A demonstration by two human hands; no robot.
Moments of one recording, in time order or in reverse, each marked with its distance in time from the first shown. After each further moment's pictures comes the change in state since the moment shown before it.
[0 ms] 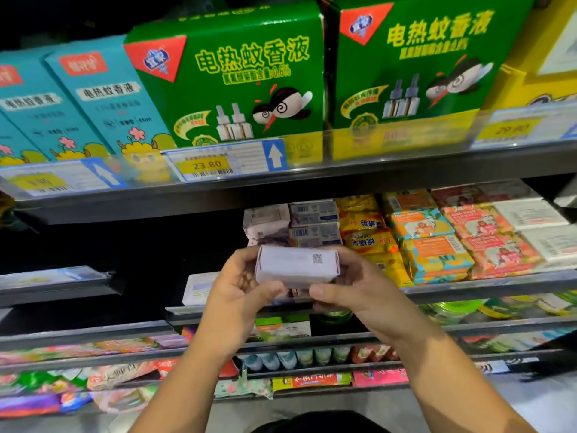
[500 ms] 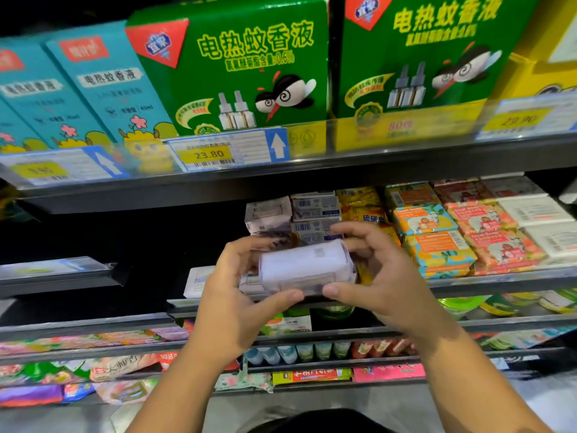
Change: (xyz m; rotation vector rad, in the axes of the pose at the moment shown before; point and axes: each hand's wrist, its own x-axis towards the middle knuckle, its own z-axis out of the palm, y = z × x) left_hand -0.016 0.024 0.001 0.404 0.038 0.186; right_hand -0.014 -0.013 -0.012 -0.313 0.097 -0.326
